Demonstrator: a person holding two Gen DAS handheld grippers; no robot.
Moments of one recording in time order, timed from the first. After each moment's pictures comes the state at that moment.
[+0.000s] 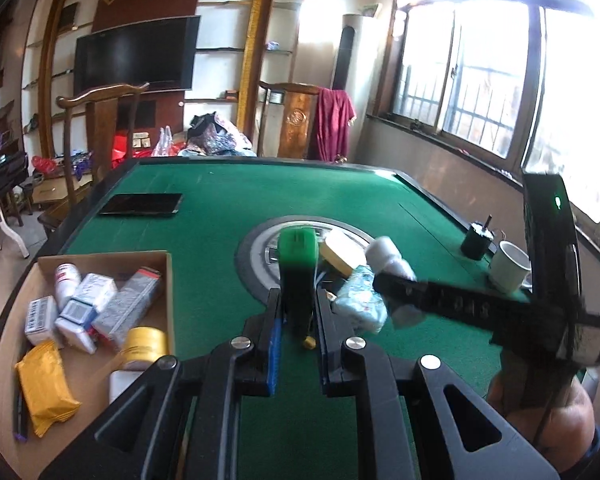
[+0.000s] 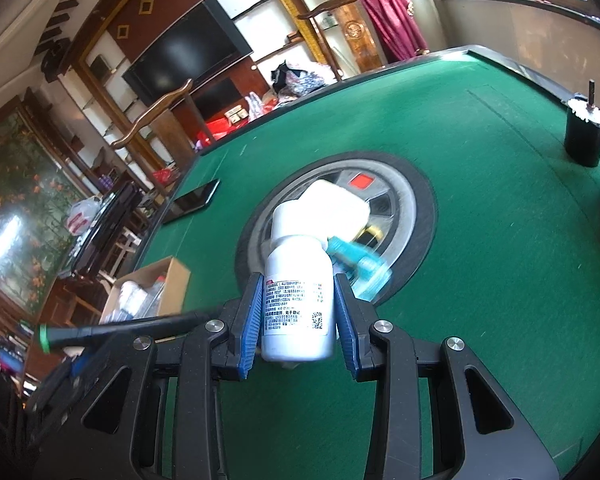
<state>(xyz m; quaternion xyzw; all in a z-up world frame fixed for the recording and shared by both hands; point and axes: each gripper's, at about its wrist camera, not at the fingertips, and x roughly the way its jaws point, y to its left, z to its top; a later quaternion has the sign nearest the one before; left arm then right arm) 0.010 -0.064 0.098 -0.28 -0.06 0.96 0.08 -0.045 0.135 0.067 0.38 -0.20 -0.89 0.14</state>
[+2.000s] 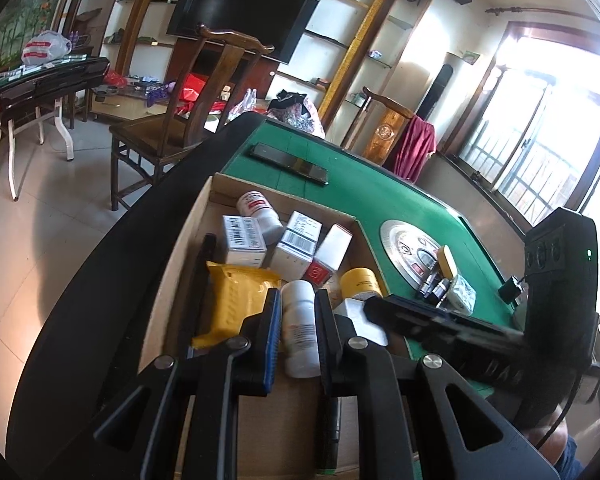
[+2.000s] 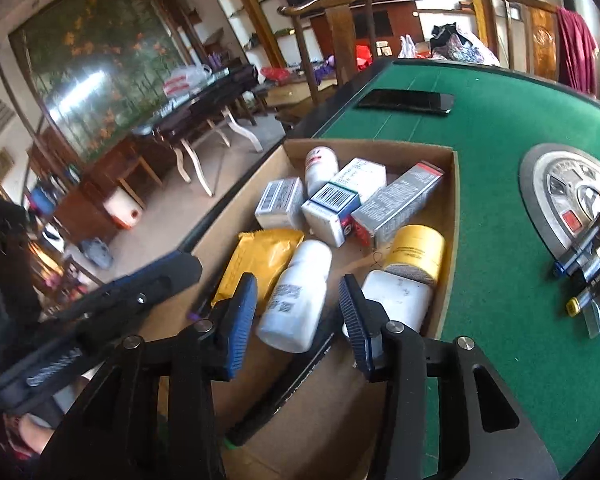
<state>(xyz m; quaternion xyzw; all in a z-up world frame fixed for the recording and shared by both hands) 0.080 -0.258 0.072 -0.31 -0.21 0.93 0.00 0.000 -0.104 0.065 0.42 -0.04 -0.84 0.35</state>
